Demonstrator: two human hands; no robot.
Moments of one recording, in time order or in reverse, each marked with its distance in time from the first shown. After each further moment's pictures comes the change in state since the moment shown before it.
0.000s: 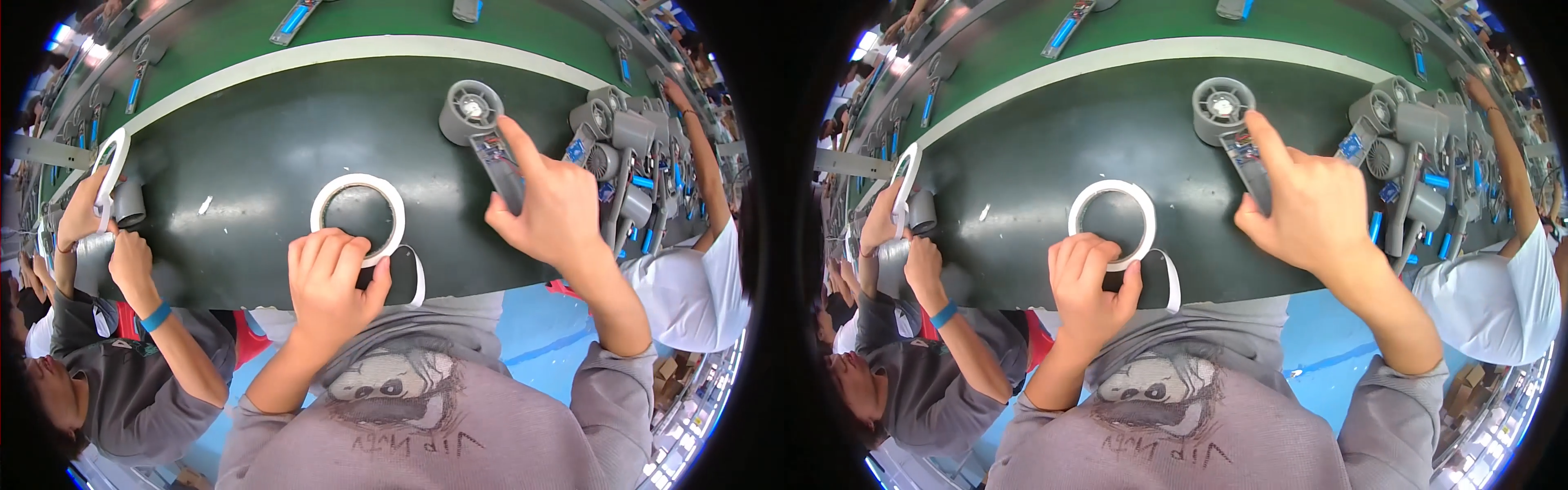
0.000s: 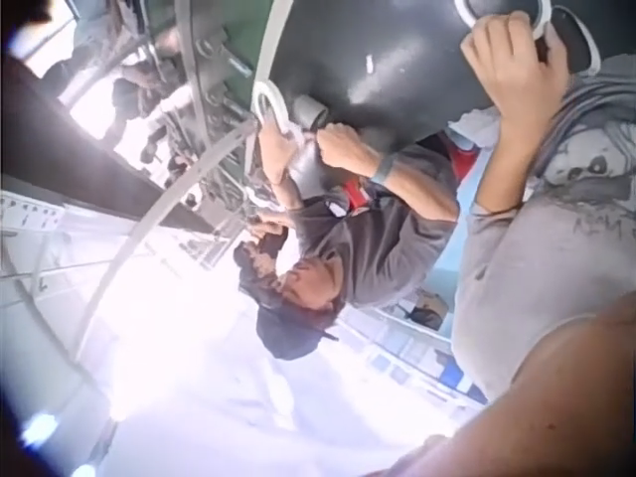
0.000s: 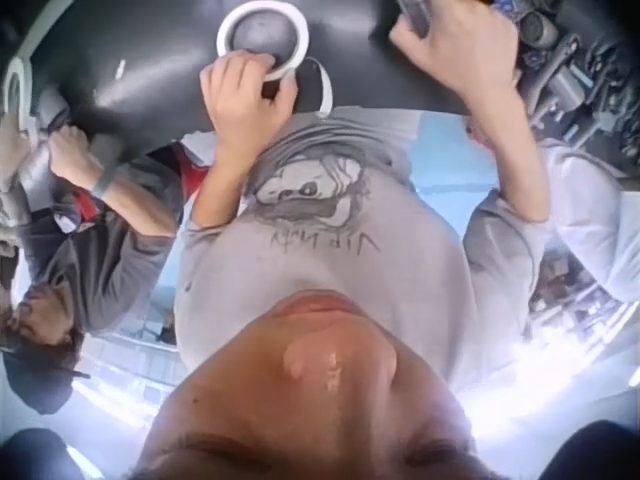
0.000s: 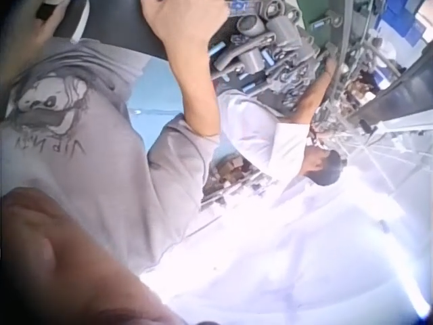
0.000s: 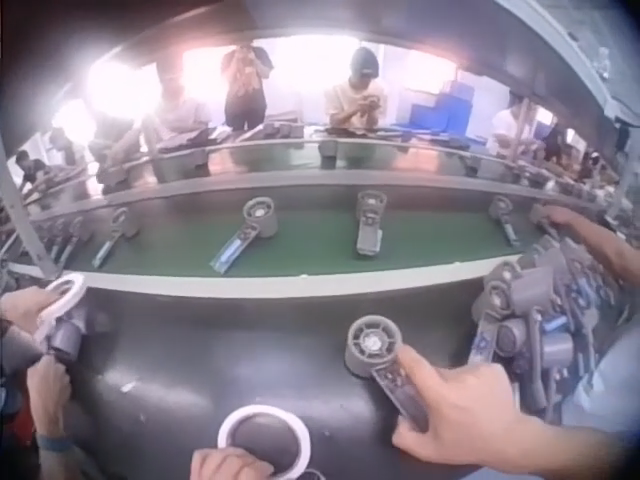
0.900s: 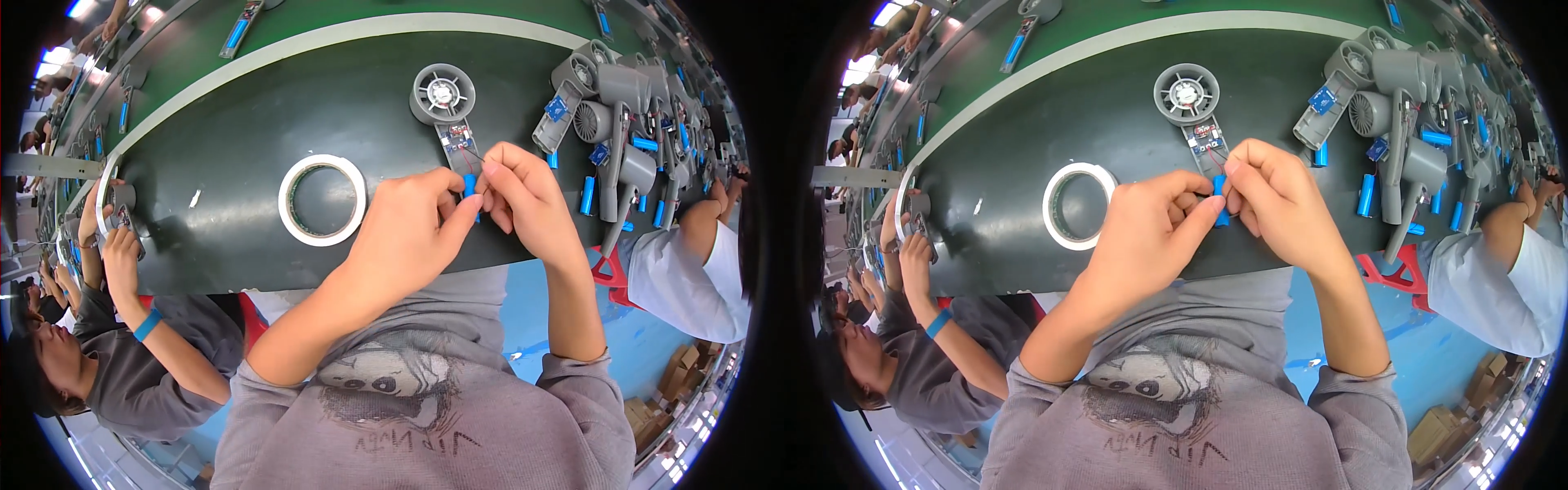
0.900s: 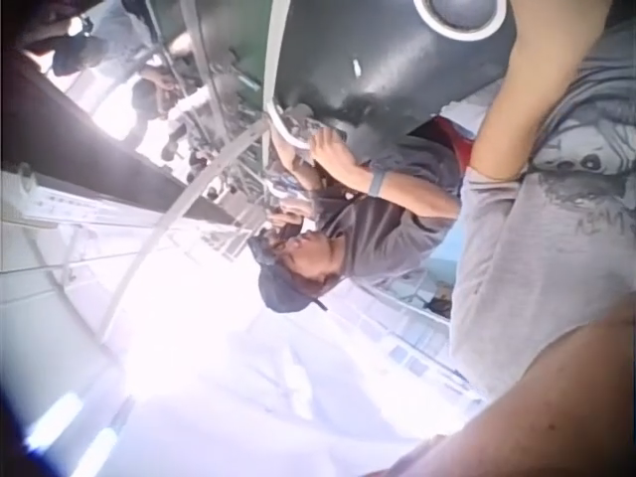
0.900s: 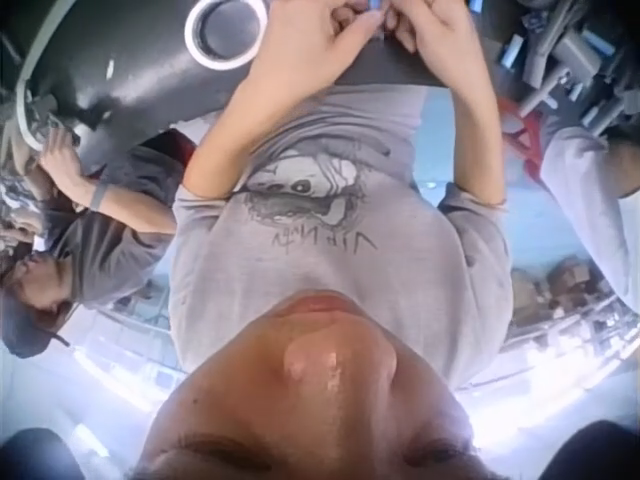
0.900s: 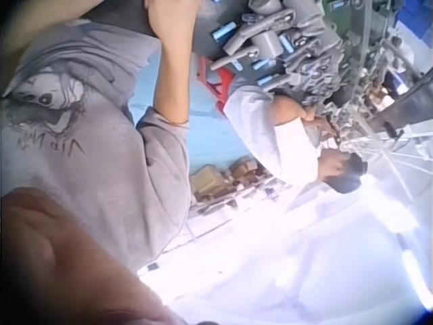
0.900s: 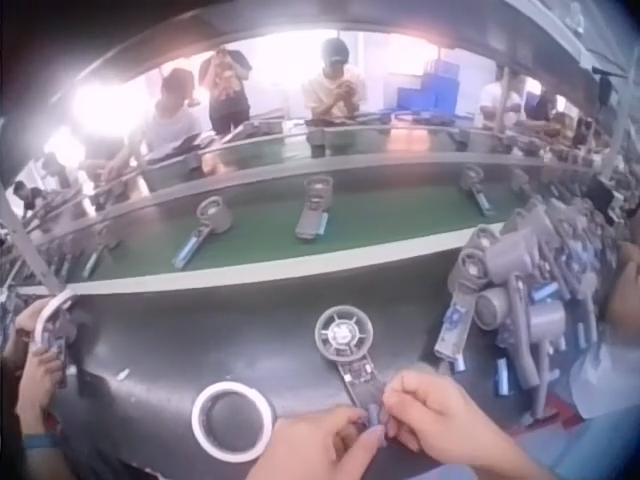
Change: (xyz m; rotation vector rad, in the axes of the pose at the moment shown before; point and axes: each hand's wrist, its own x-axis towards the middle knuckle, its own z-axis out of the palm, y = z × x) left_hand 0.080 0.079 0.037 -0.585 -0.532 -0.375; right_hand -0.044 0.008 0.027 1.339 -0.109 0.462
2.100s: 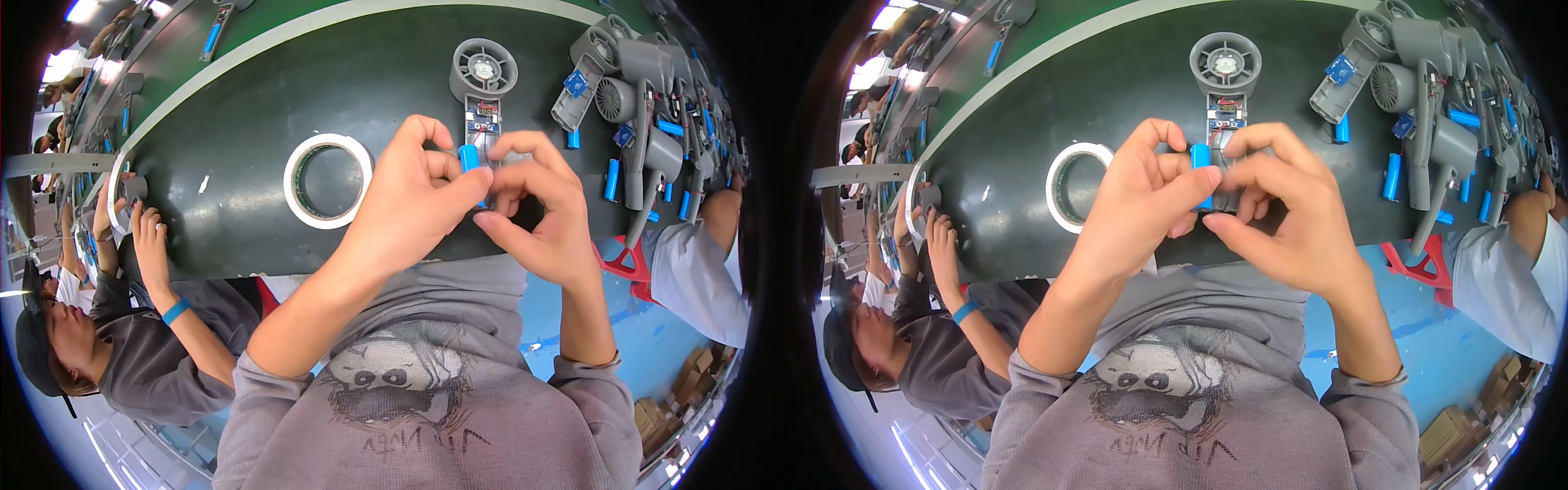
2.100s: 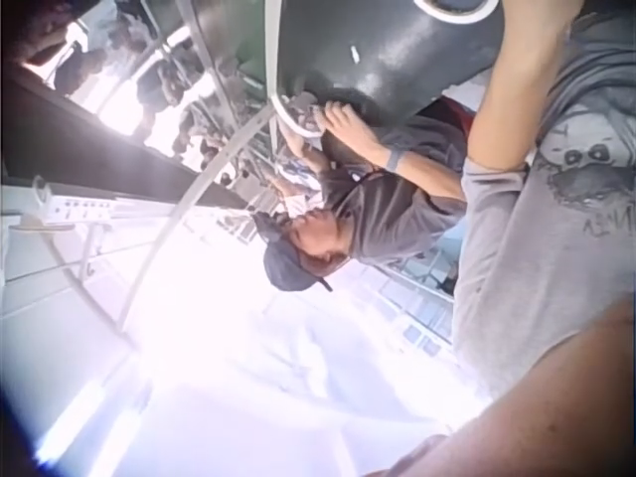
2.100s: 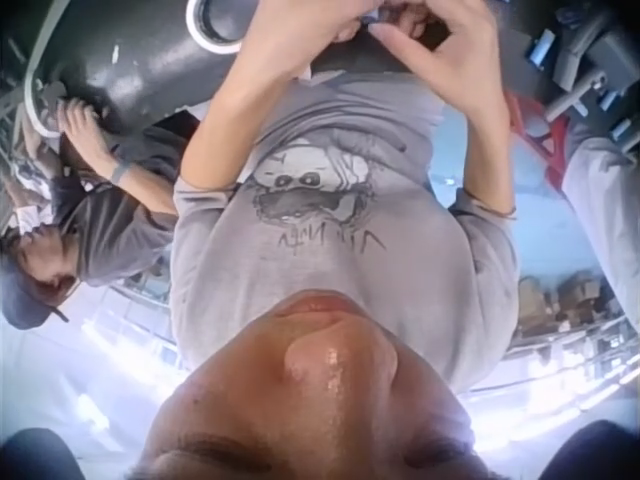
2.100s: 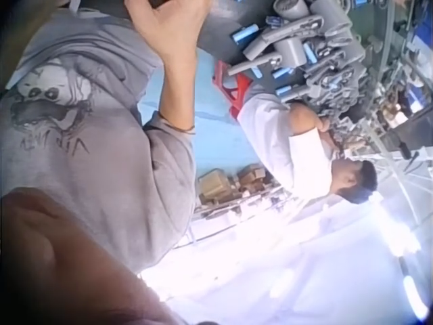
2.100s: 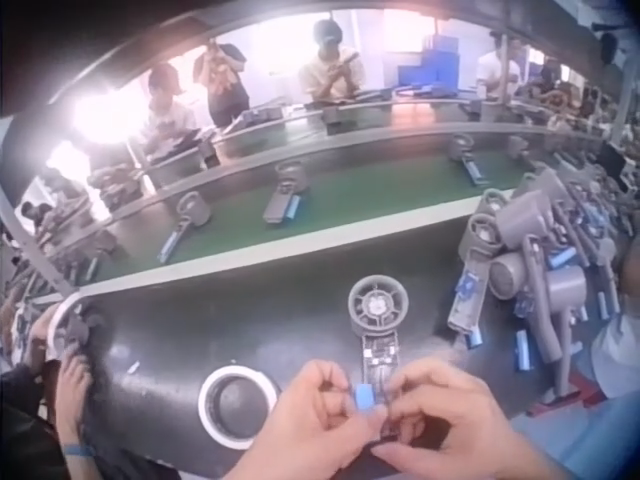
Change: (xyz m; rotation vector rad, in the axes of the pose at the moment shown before) left_hand 0.012 -0.003 0.000 -0.728 -0.056 -0.283; right_hand -0.024 0.013 0.001 -0.217 0.029 -0.430
